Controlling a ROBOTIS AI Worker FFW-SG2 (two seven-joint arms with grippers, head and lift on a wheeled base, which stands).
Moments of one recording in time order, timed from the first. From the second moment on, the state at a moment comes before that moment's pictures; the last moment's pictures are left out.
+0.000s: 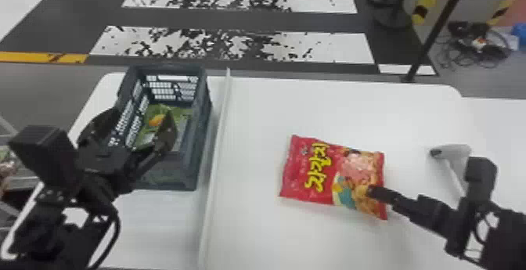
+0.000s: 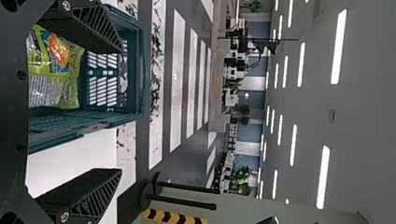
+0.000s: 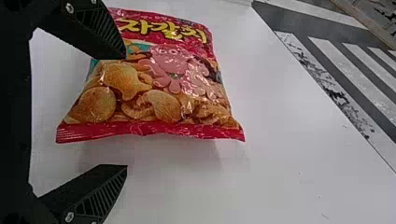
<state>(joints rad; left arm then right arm) 0.55 0.11 0.11 -2.26 0.18 0.27 -0.15 0.23 -0.12 -0.40 -1.85 -0.59 1.20 0.31</state>
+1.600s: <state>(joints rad) 0.54 0.13 0.11 -2.21 0.22 0.26 -0.17 0.27 -0.12 -0.42 -1.93 -0.62 0.91 0.41</state>
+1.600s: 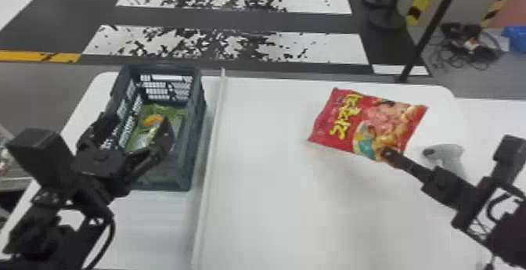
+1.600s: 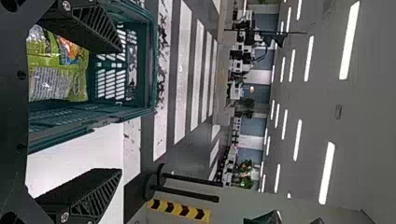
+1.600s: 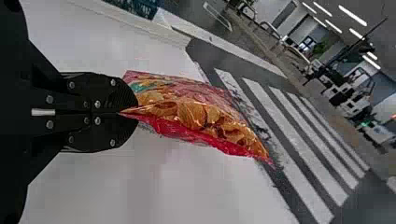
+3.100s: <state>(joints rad) 0.53 0.13 0.12 -2.19 0.25 0.26 -0.16 0.52 -0.46 0.33 -2.06 0.89 0.51 0.35</state>
